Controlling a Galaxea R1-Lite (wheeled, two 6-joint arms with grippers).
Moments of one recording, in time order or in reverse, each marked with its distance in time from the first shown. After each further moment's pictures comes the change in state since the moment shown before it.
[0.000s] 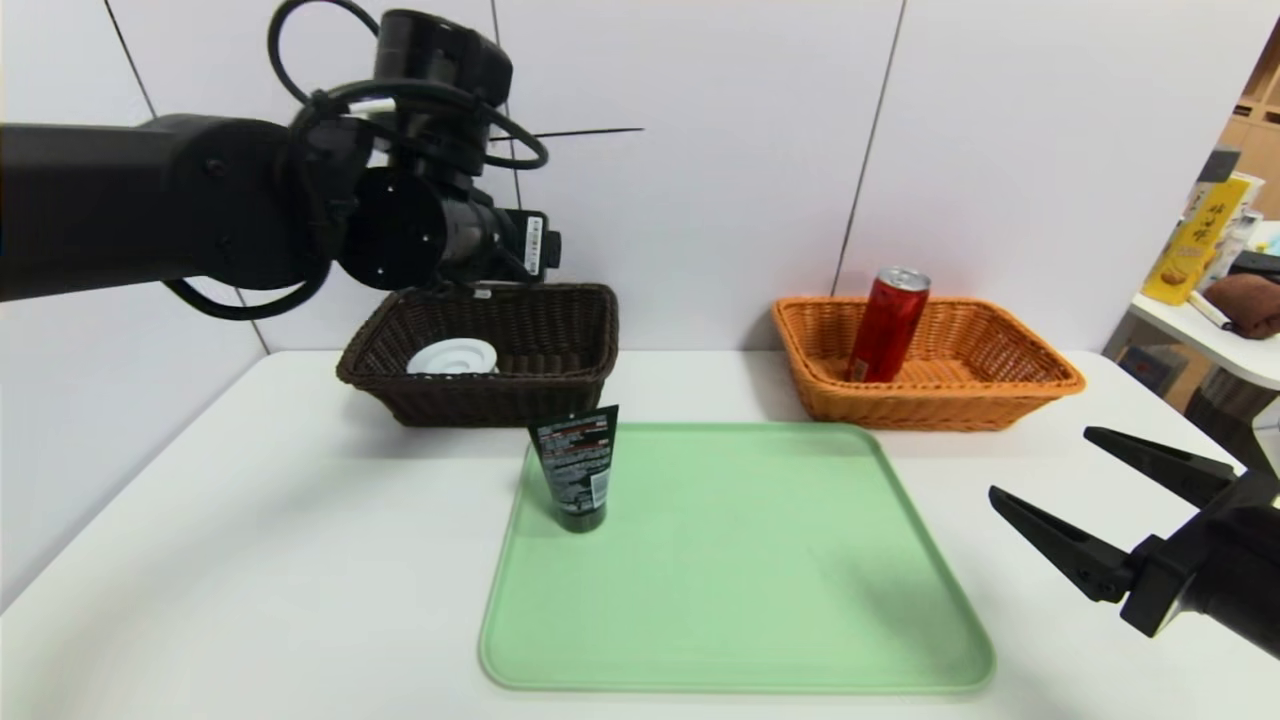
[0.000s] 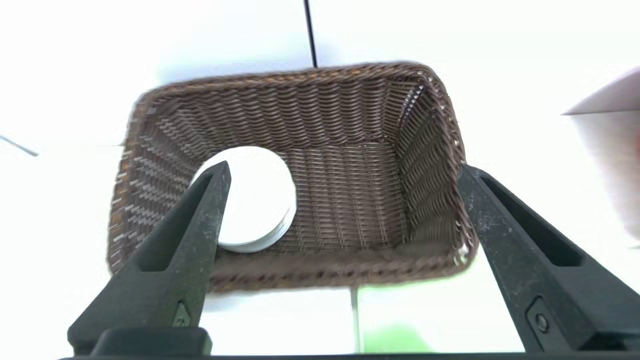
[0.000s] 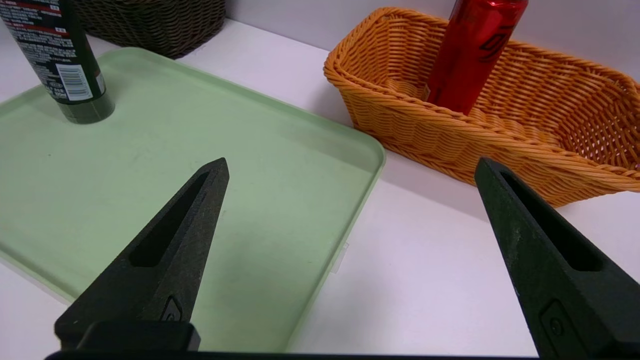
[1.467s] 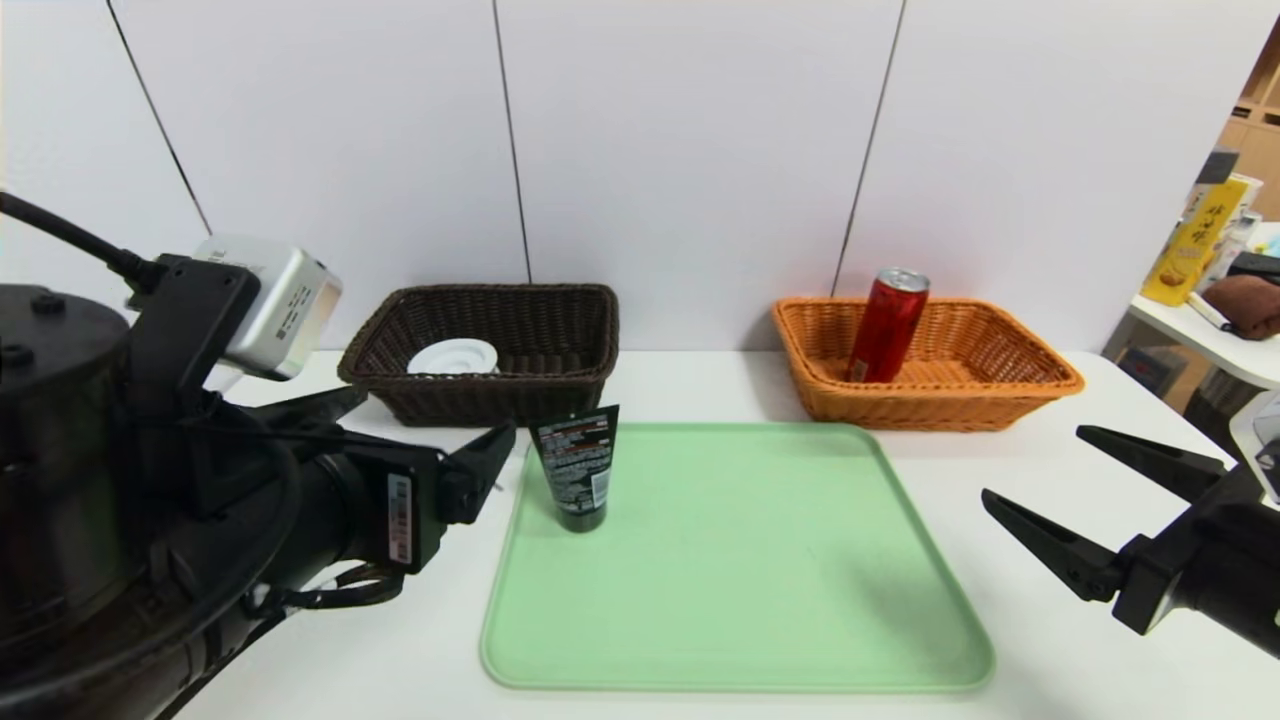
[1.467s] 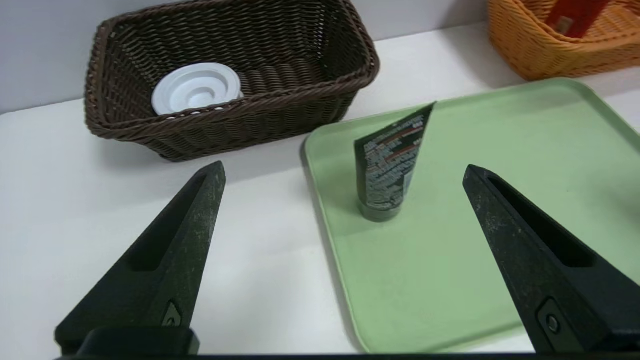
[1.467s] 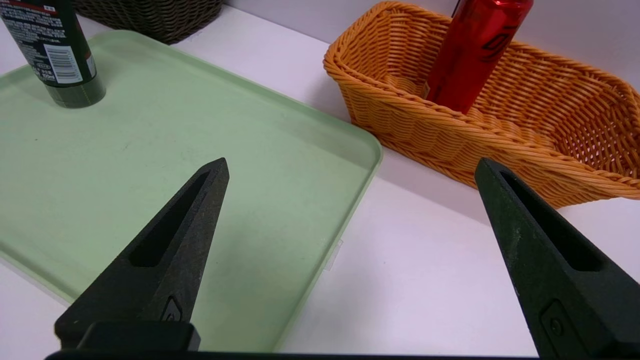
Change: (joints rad) left arm -0.375 -0.579 0.924 -0.457 0.146 -0.011; right arm 0.003 0.014 -0.020 0.030 -0.003 -0.048
